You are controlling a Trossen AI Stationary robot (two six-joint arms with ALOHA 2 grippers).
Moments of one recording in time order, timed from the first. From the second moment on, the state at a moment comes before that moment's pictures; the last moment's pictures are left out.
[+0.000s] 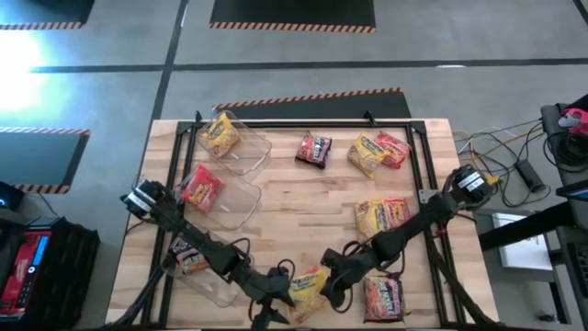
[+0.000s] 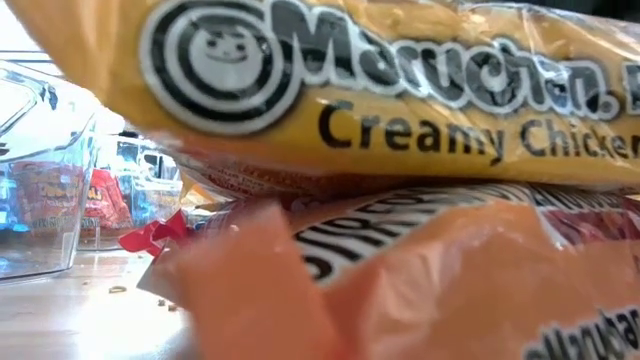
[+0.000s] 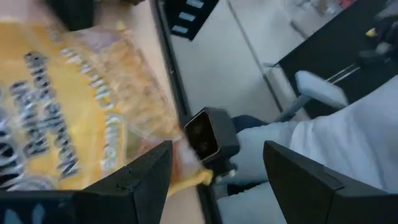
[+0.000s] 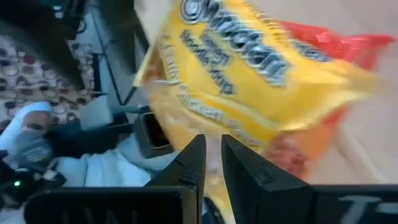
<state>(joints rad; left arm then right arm) -0.63 1.89 1.07 0.34 0.04 -0.62 0.55 1.76 1.02 0.09 -0.06 1.27</state>
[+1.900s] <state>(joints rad) -0.62 1.96 1.15 0.29 0.01 -0.58 0.66 1.89 1.06 0.11 0.00 1.24</state>
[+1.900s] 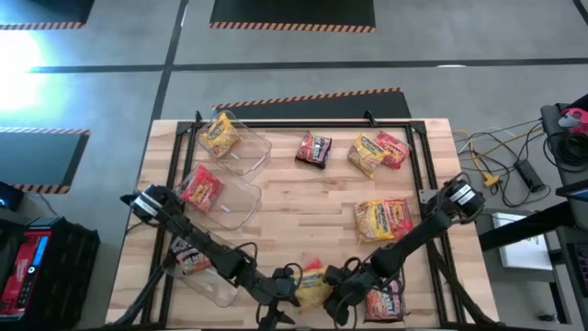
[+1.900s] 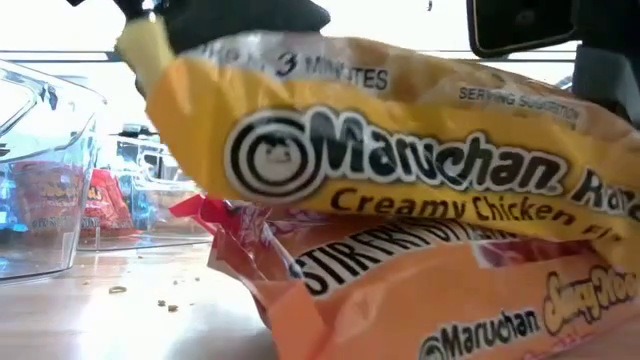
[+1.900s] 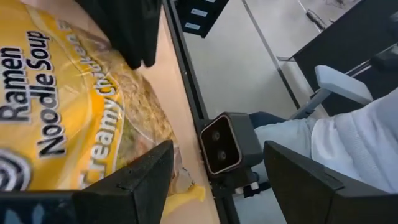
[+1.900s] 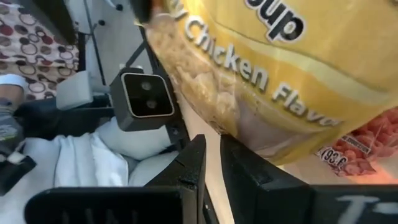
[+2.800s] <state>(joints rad) -0.60 1.80 1.15 0.07 -0.29 -0.47 0.65 1.89 1.06 0.00 0.11 1.16</state>
